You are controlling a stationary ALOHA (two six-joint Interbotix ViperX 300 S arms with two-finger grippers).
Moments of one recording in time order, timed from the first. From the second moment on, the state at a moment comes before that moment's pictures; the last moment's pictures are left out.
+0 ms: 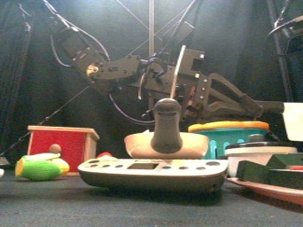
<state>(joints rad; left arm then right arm) -0.16 0.48 0.36 -0.03 -0.65 0.00 0.69 -0.62 1.05 -0.43 0.77 1.42</state>
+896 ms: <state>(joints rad) -0.16 0.48 0.35 -0.03 -0.60 0.00 0.69 -0.58 1.06 -0.42 0.73 1.42</state>
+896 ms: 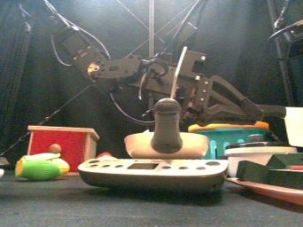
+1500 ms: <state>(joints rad) -0.16 0.48 0.35 -0.03 -0.58 0.00 0.69 -0.56 1.07 -0.42 0.72 1.42</state>
